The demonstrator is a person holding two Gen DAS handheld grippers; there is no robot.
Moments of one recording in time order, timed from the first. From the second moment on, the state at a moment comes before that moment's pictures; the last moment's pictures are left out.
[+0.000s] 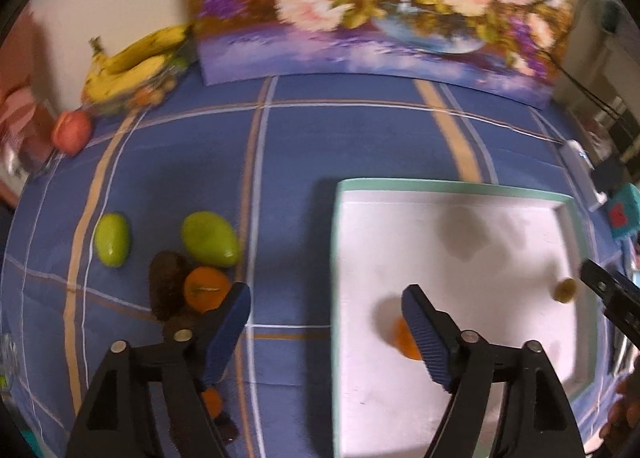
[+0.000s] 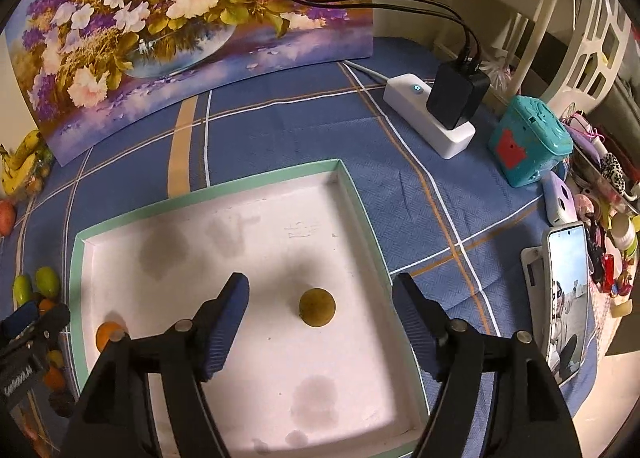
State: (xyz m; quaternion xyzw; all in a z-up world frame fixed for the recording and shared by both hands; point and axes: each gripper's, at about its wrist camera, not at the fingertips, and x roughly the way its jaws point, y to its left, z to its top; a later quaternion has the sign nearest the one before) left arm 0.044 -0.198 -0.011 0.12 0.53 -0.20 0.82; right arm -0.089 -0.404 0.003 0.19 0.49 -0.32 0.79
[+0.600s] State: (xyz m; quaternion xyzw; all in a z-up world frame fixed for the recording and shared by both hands) left arm 0.056 -0.157 -0.002 0.07 0.50 -0.16 0.85; right arm -0.090 -0.398 0.014 0.18 0.45 -0.32 0.81
